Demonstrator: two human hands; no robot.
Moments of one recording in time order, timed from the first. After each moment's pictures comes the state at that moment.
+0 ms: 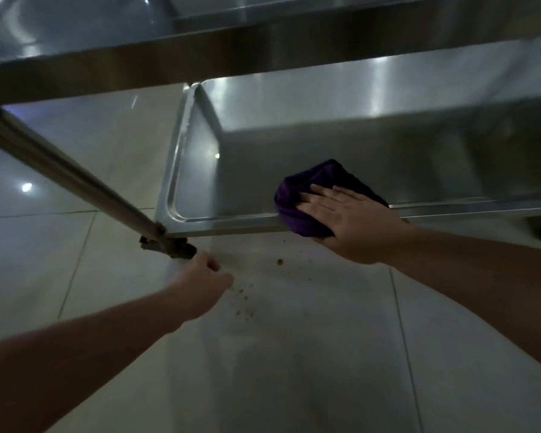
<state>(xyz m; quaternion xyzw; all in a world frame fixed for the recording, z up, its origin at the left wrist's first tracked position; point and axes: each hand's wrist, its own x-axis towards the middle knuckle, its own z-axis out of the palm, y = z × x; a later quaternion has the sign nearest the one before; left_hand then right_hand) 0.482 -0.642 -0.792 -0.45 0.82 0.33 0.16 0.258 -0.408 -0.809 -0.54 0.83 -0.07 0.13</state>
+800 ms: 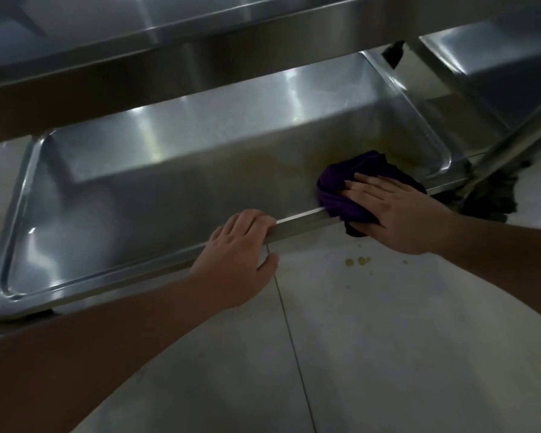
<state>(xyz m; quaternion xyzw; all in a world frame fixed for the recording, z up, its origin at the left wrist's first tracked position) 0.296 -0.428 -0.785 0.07 0.98 0.17 0.04 0.145 -0.118 -0.804 -0.40 0.91 -0.01 0.09</state>
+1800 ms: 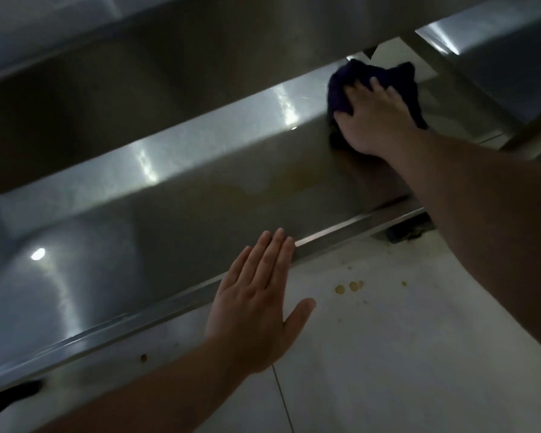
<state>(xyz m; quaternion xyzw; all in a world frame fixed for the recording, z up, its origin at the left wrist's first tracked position) 0.260 -0.353 -0.833 0.12 0.99 0.00 0.02 -0.044 -0.150 -0.797 -0.13 0.99 -0.08 0.06</state>
